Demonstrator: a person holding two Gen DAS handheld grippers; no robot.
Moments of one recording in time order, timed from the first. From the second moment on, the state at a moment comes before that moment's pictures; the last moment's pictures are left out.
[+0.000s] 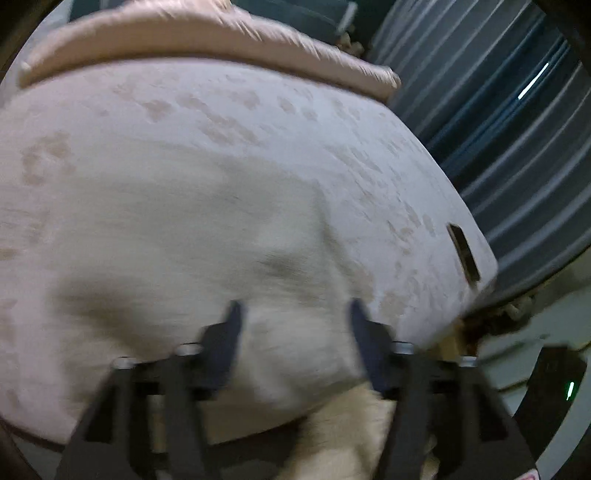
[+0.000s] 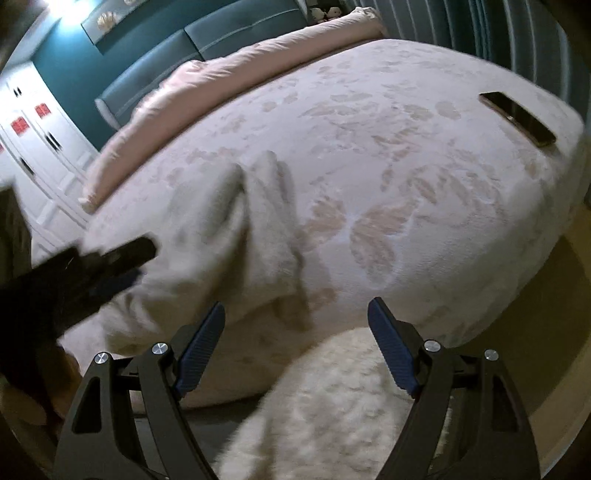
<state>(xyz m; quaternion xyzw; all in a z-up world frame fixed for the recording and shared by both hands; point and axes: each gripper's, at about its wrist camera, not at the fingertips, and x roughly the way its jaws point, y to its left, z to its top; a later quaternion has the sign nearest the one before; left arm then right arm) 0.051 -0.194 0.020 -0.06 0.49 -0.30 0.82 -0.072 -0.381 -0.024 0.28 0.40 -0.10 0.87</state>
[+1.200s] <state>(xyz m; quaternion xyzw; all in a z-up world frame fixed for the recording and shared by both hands) 0.078 -0.107 0.023 -0.06 0.48 -0.22 0.85 0.059 -0.394 -0.069 0.32 0.44 0.02 0.84</state>
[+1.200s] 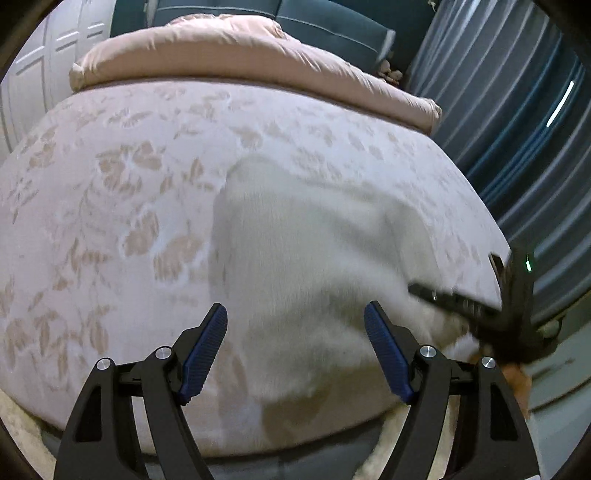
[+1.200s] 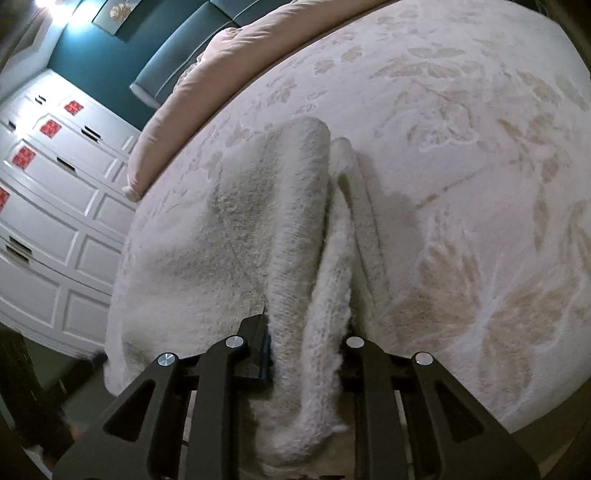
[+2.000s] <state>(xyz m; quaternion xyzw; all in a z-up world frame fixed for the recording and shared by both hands) 0.098 -0.108 -0.040 0.01 0.54 -0.17 0.82 0.036 -0.322 -0.032 0.18 0.47 0.02 0.87</state>
